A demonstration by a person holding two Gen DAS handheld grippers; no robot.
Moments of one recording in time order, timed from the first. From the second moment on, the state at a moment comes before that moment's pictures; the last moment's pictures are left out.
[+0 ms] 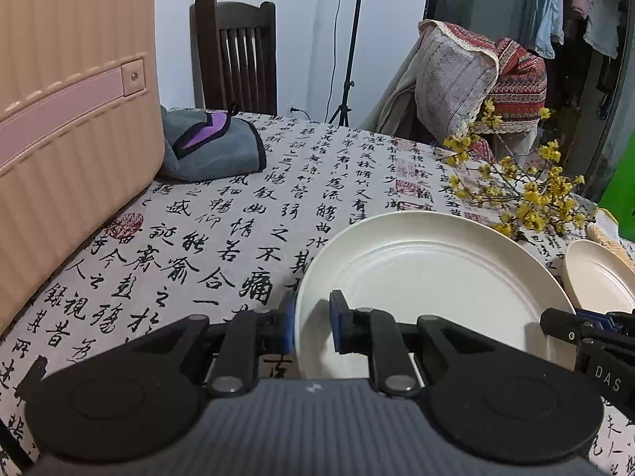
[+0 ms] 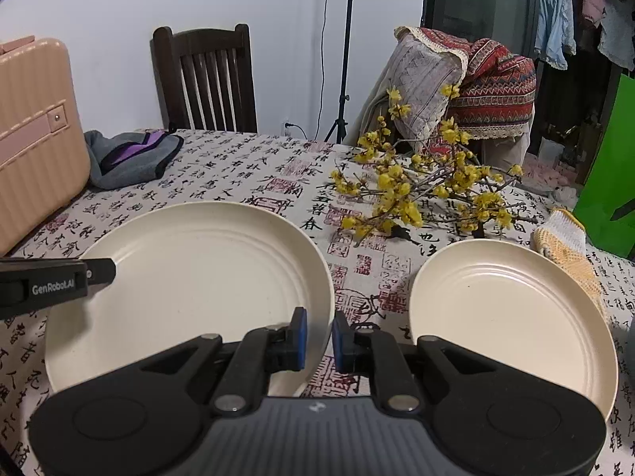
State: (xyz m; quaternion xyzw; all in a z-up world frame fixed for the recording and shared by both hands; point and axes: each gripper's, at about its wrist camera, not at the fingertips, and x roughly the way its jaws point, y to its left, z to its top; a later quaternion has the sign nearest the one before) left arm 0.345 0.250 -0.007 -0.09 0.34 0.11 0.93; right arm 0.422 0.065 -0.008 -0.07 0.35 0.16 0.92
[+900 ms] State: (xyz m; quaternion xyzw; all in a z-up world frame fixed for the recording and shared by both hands) left arm 0.315 0.226 0.024 -0.08 0.31 0.11 0.94; right arm 0.397 0.032 0.019 -0.04 0.33 0.17 0.93
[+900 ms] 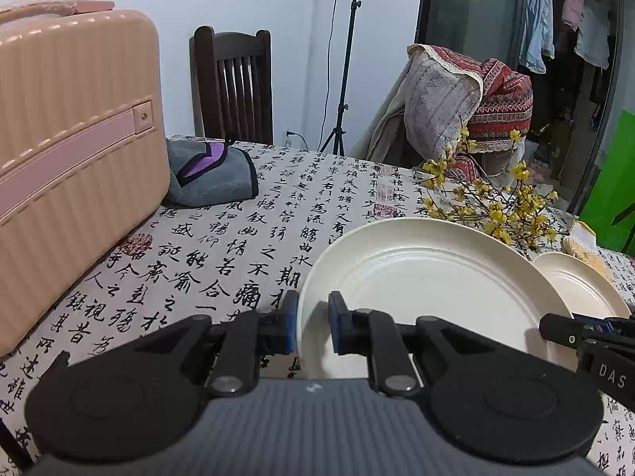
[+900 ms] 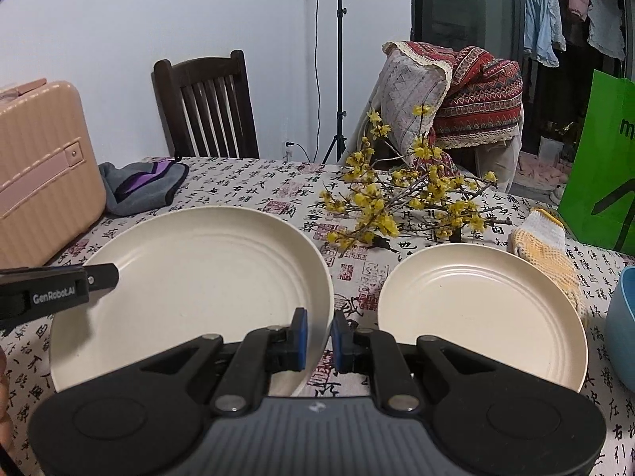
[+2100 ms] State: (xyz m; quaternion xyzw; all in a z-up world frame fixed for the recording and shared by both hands) left arm 0.261 0.203 0.056 -0.08 0.29 0.11 0.95; right arm 0.349 0.007 0.044 -0.02 0.31 0.18 0.93
